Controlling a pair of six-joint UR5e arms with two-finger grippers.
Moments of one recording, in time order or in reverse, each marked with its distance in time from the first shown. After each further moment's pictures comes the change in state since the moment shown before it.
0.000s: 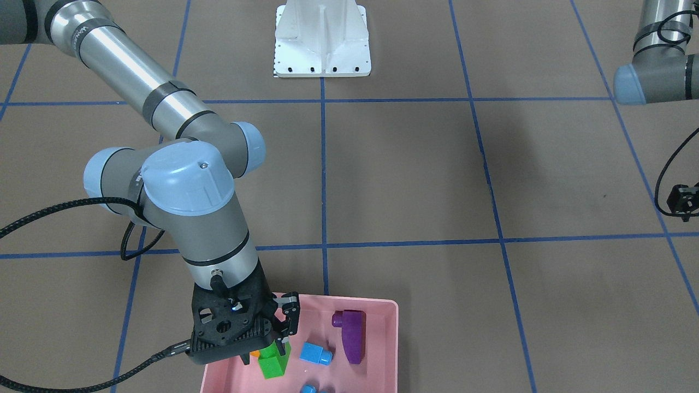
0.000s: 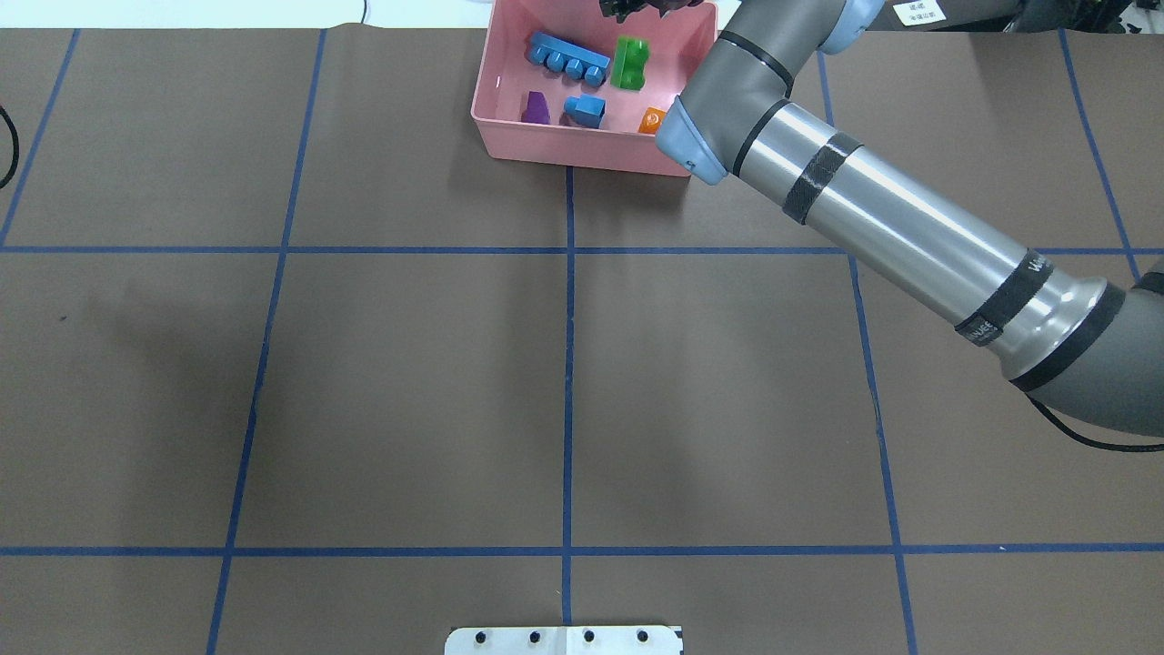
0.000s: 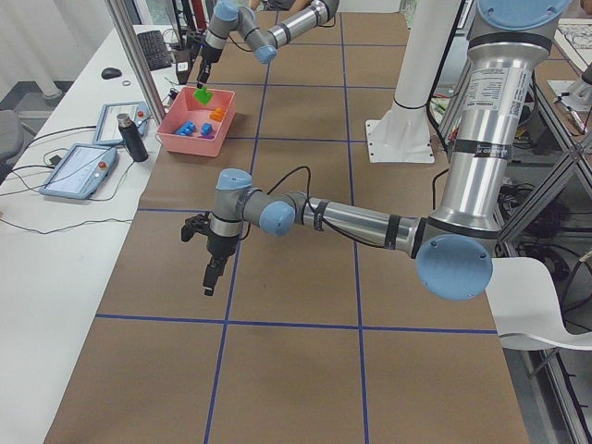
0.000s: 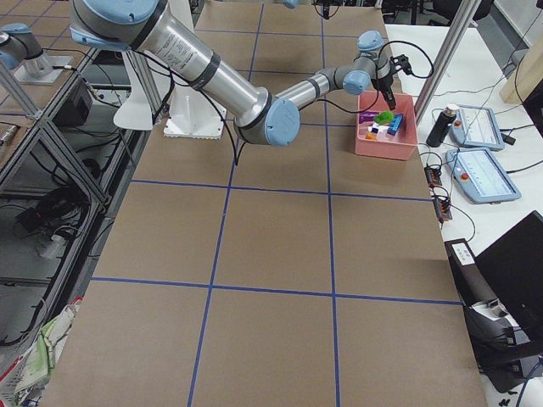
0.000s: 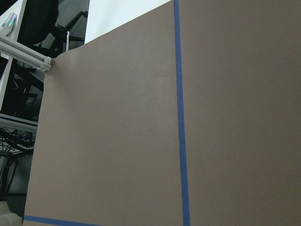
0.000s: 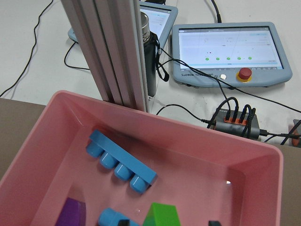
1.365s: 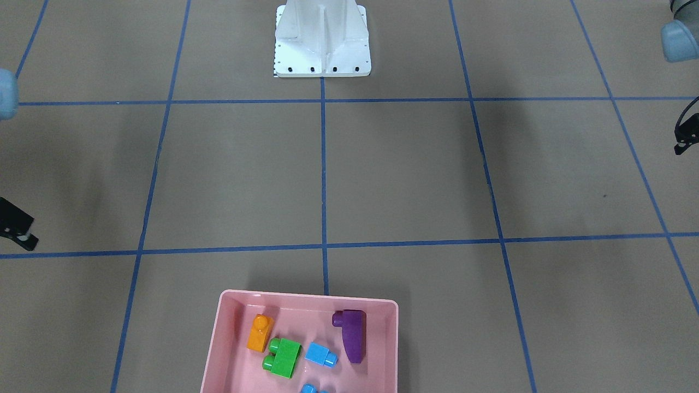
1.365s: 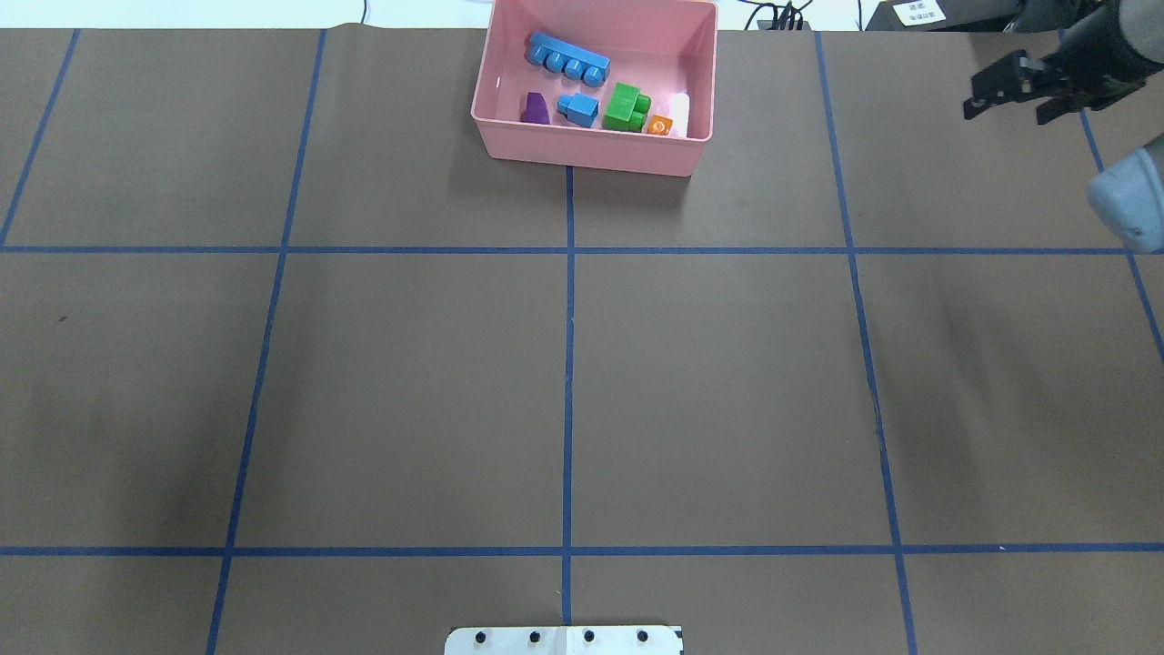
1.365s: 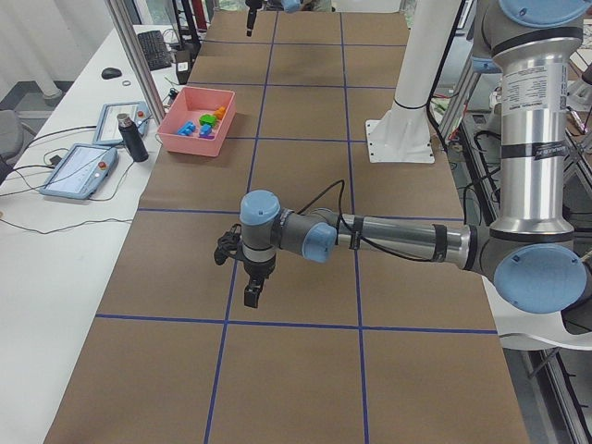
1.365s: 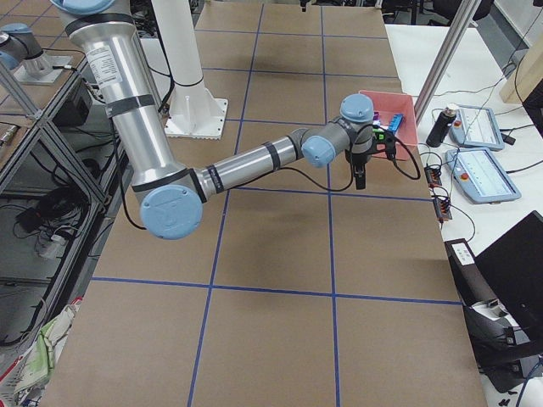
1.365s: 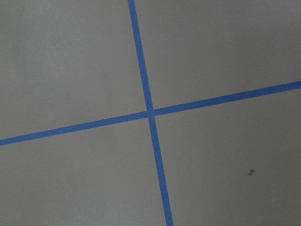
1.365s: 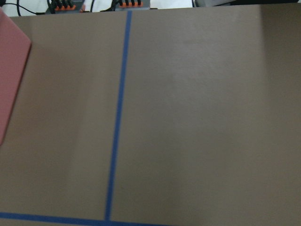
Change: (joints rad) left arm -0.162 0.222 -0.127 0.005 -0.415 0.320; right arm 0.370 -0.799 0.663 -0.245 0.452 -0.247
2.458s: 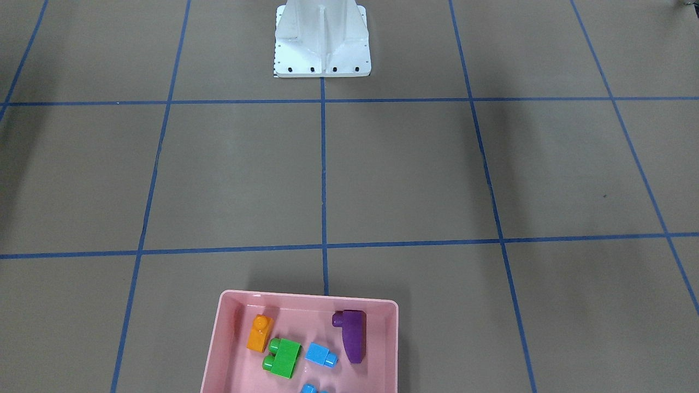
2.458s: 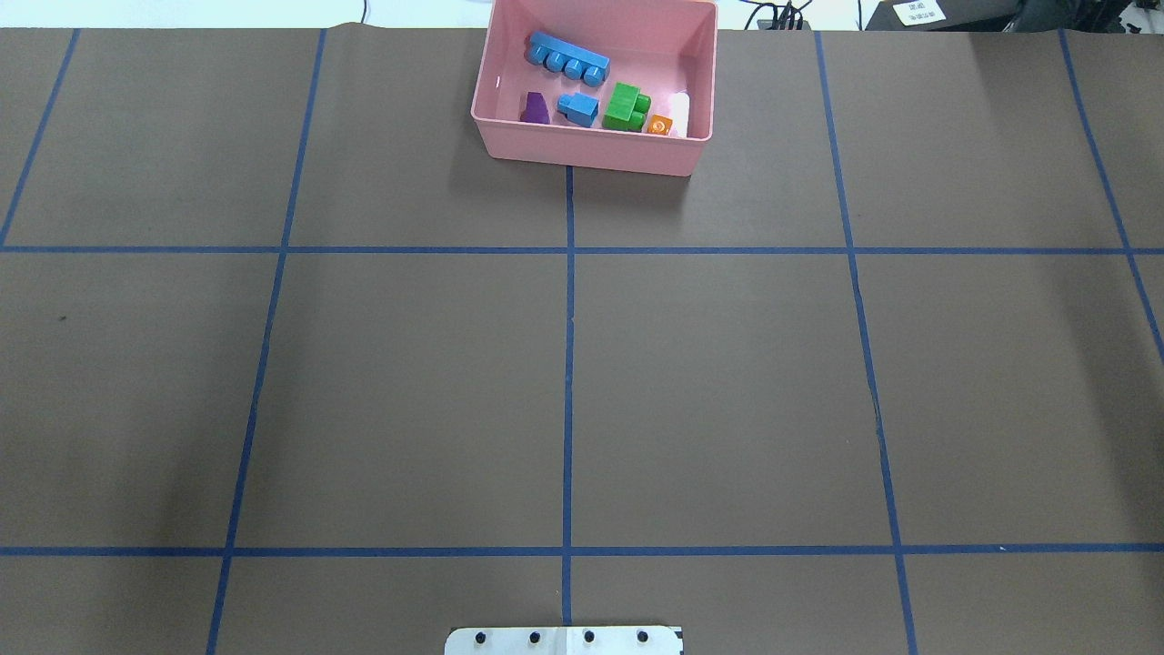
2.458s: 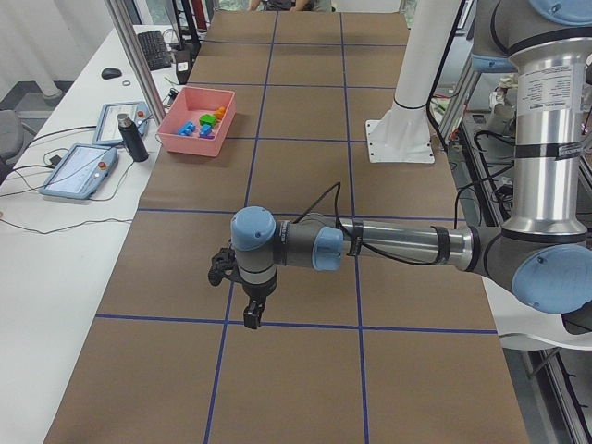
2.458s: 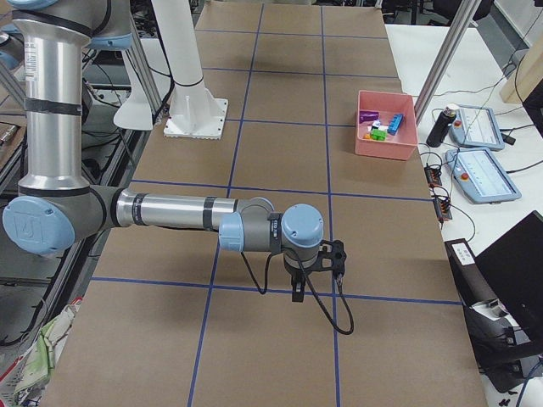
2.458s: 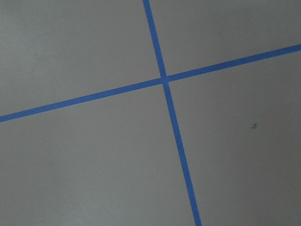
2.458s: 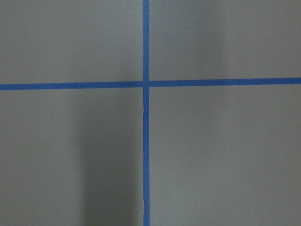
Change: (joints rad) left arm -0.165 -0.038 0.035 0.186 -0.066 0.212; right arm 0.353 -0.358 0.004 -0.259 0.139 -0.606
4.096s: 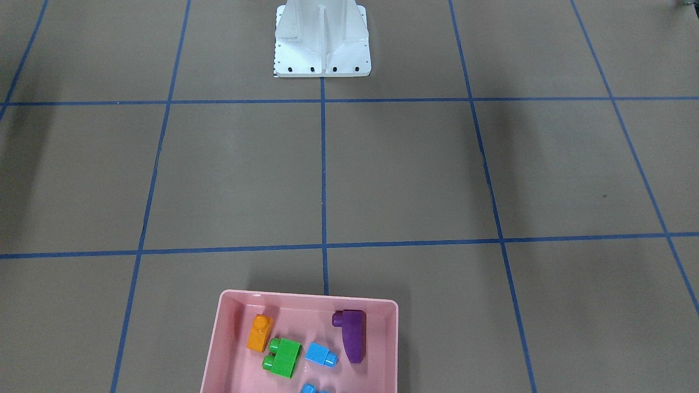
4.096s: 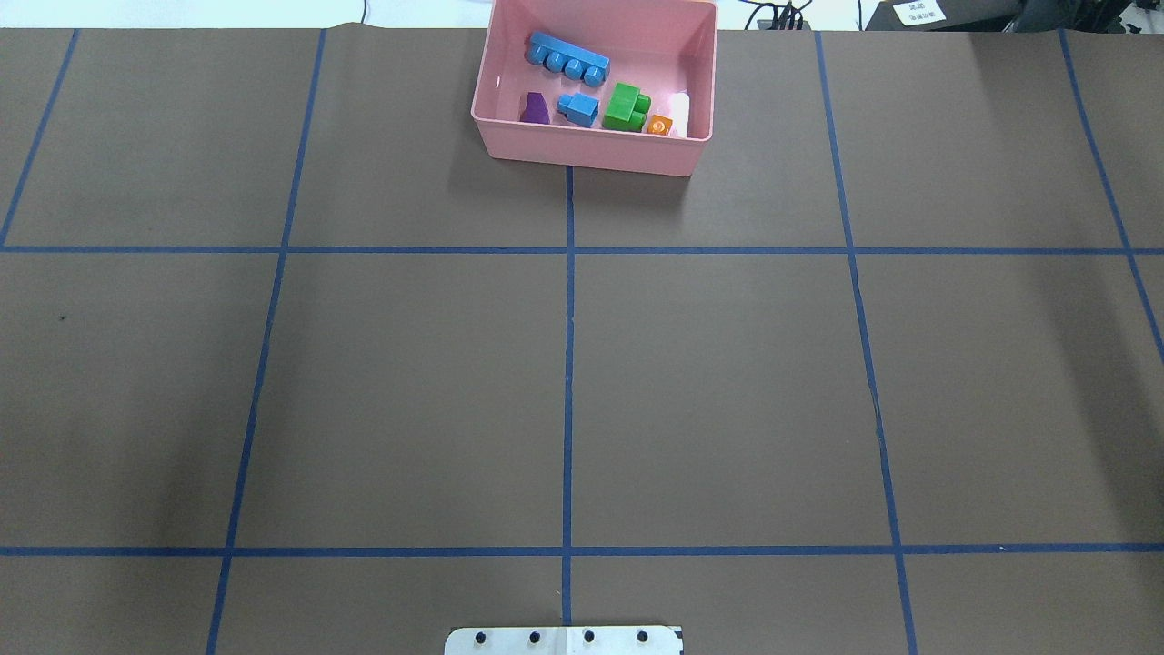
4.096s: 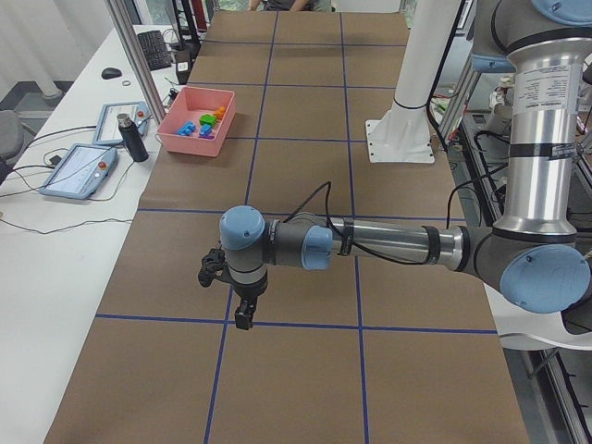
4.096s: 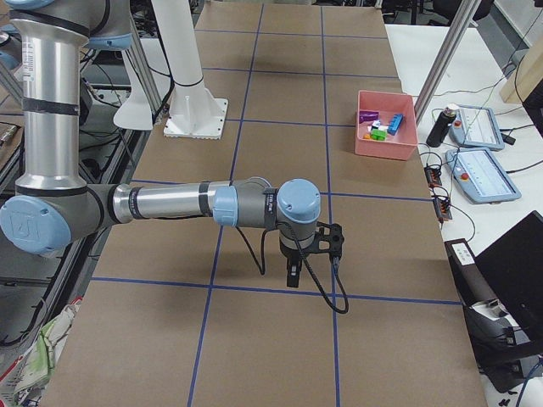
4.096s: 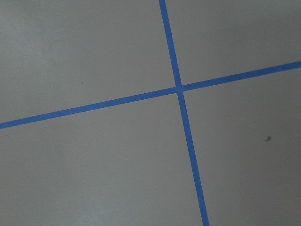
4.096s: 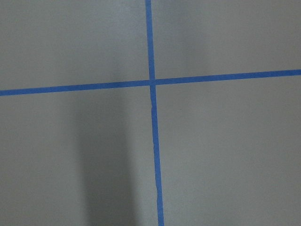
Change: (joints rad) left arm -0.004 -0.036 0.027 0.004 0.006 -0.025; right arm 0.003 0.010 0.137 -0.153 -0.041 0.054
